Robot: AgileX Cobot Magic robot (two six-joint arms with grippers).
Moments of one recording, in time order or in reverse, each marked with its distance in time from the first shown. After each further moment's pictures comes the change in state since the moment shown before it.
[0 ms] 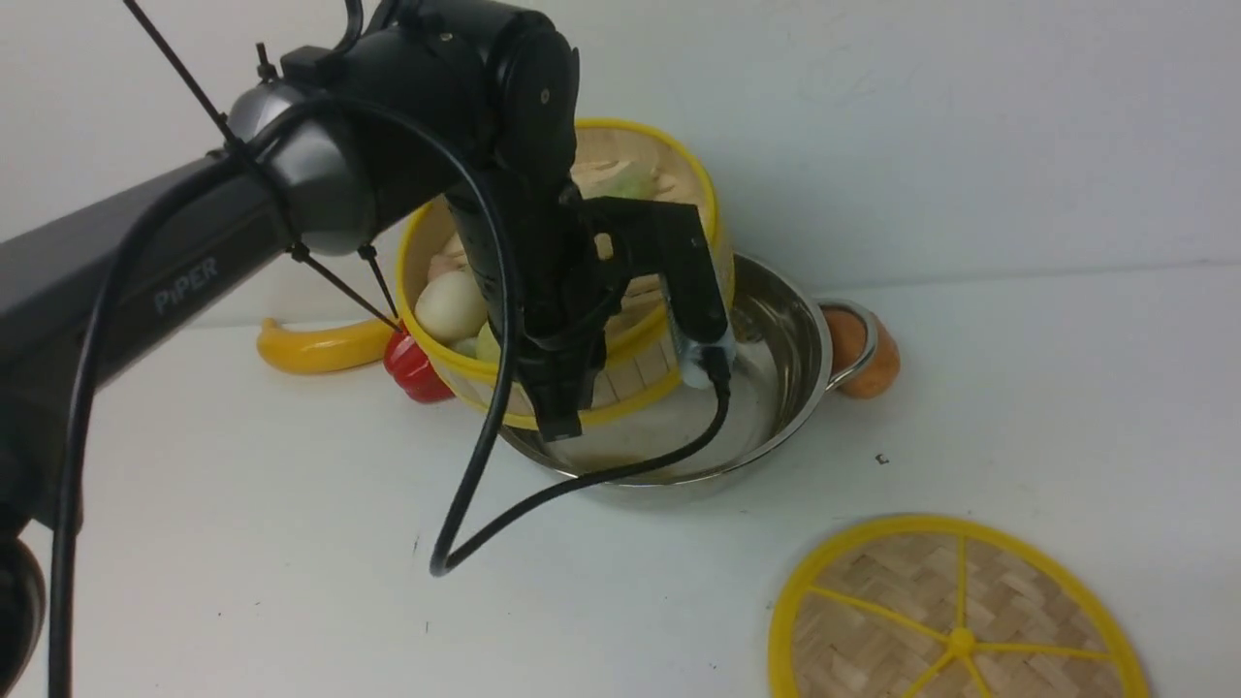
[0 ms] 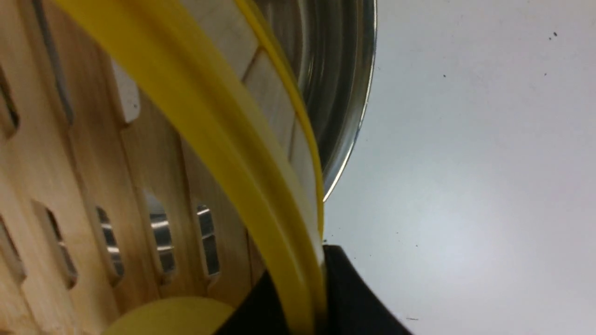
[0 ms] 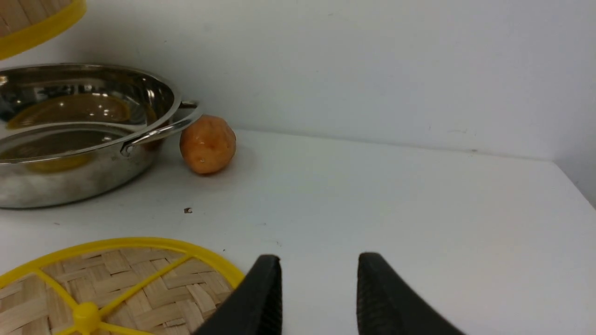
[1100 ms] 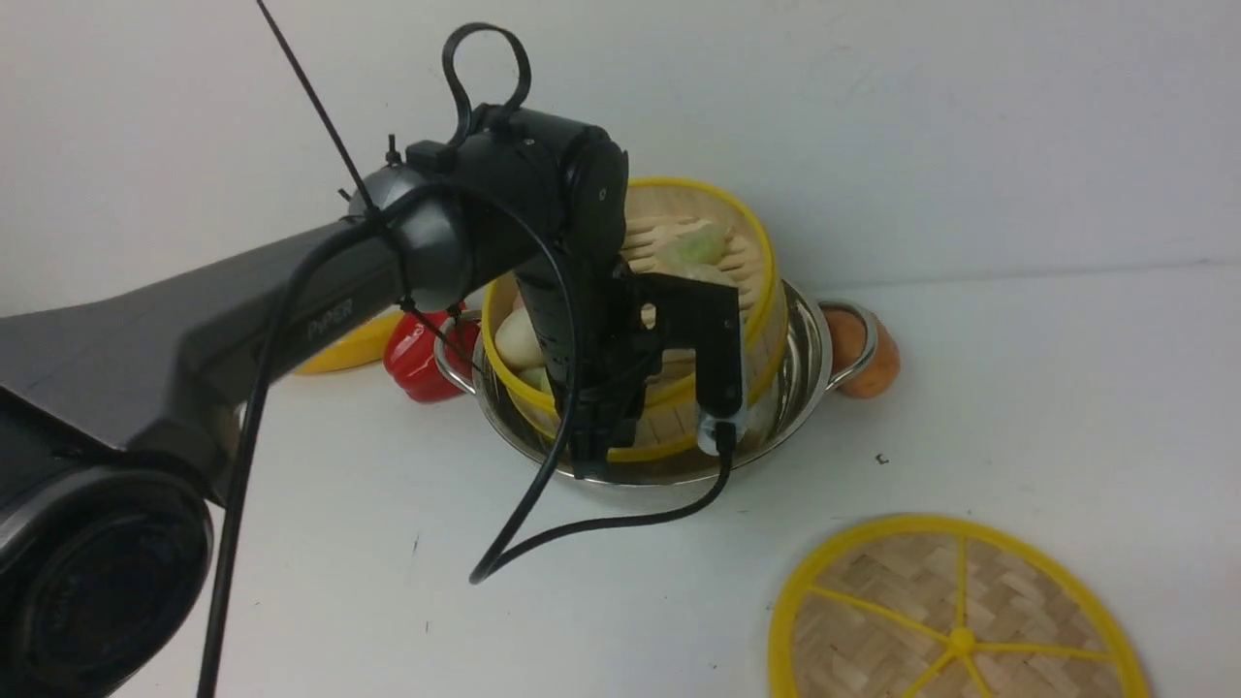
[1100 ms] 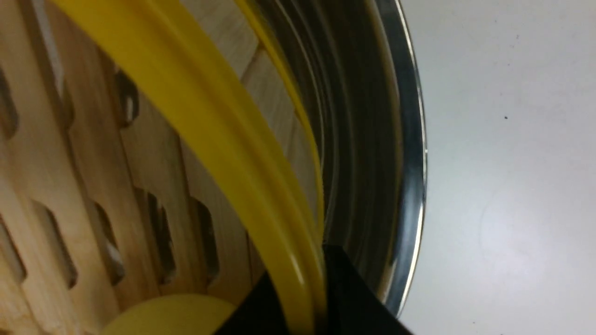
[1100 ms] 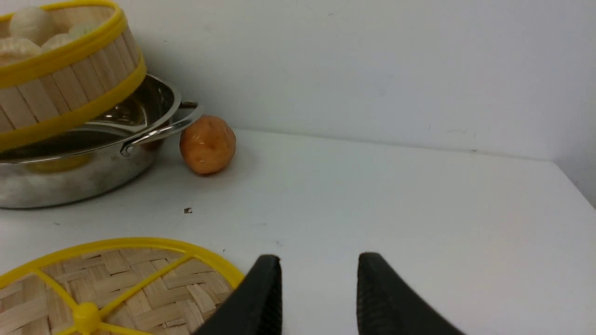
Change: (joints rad) right arm 0.000 0.000 0.000 0.000 0.000 0.000; left arm 0.000 0.165 0.000 -0.039 -0.160 0.175
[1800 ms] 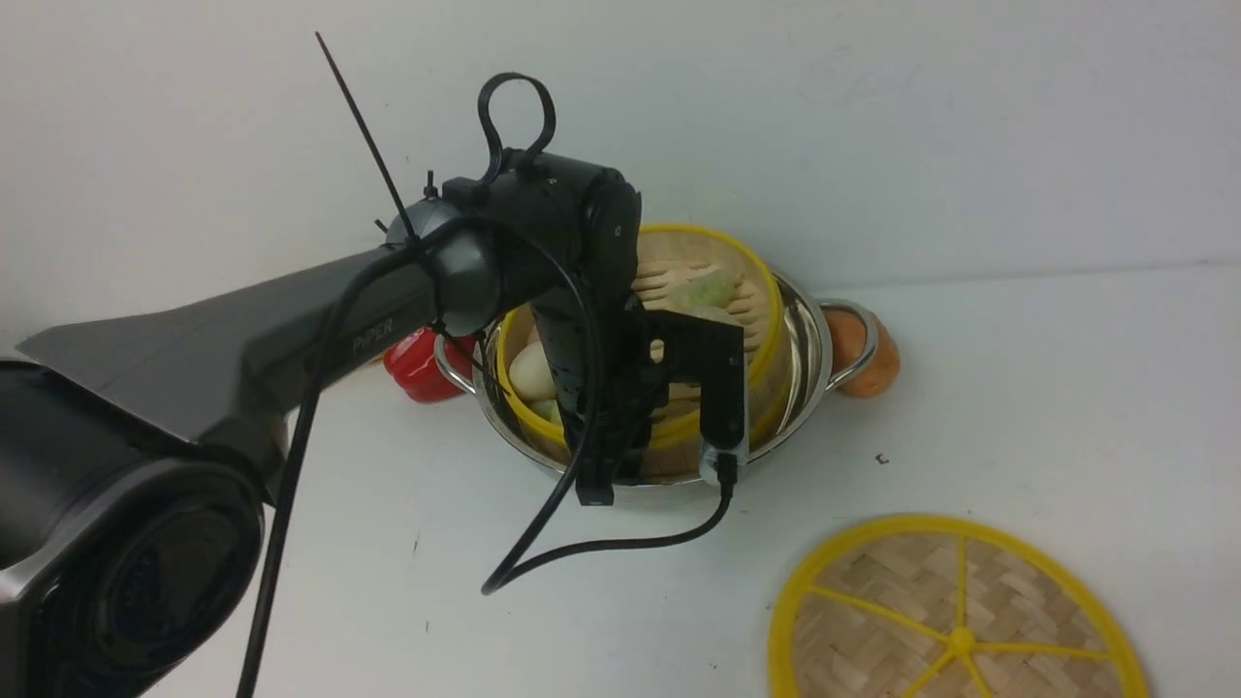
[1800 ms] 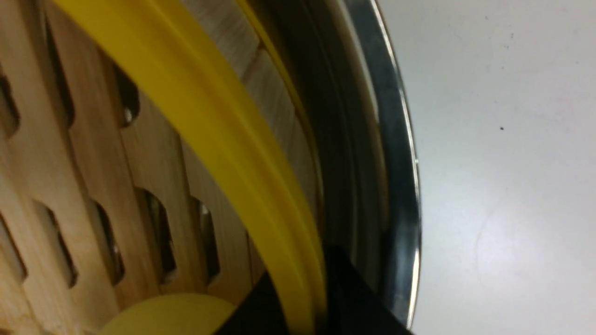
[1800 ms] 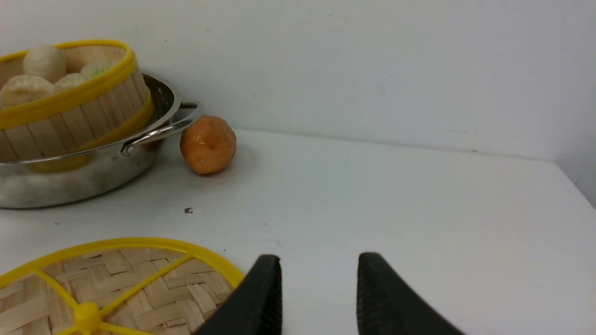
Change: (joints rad) right arm 0.000 0.000 0.000 0.000 0.000 0.000; left arm 0.000 0.055 -0.001 -0.023 -0.006 0.036
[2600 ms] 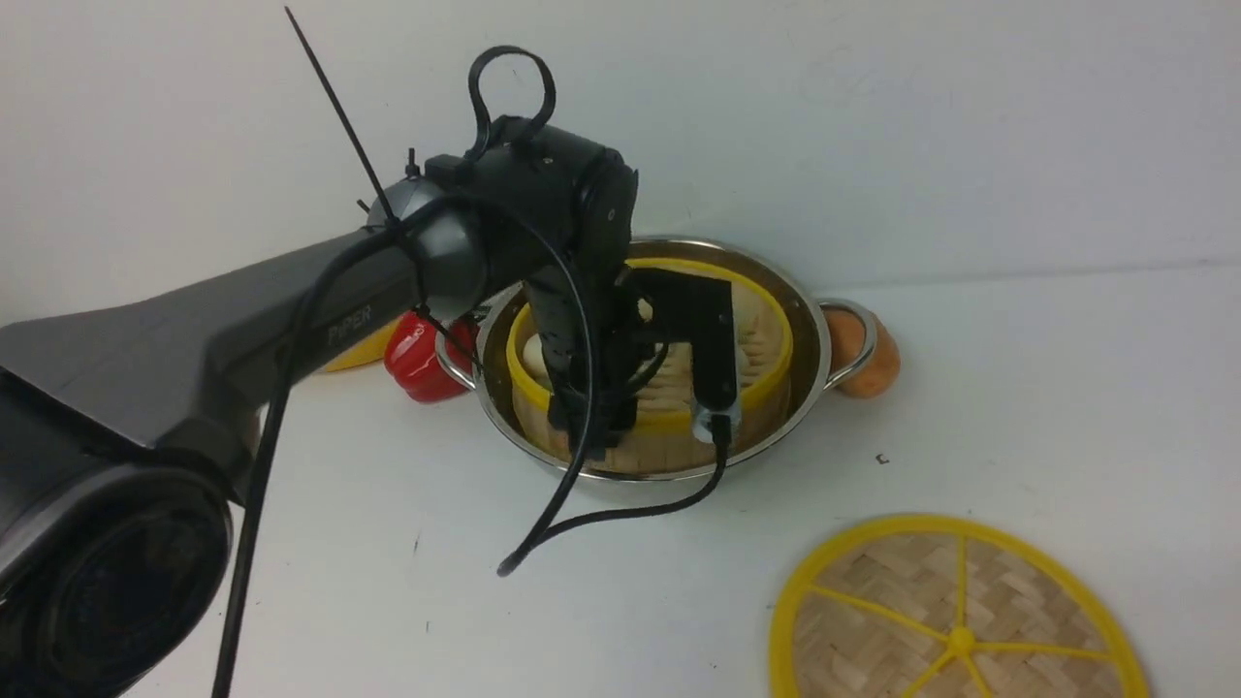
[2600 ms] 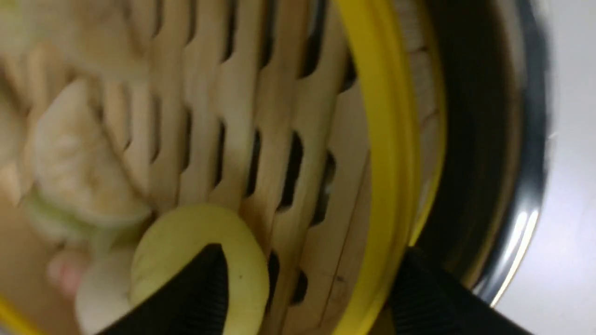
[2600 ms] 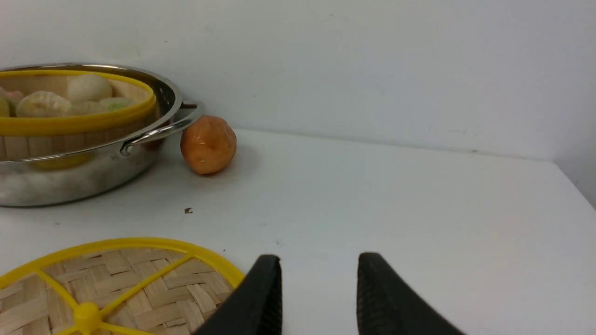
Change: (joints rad) right arm 0.000 0.000 0.000 0.000 0.000 0.000; left arm -0.002 -0.057 -0.007 0.187 -0.071 -0.178
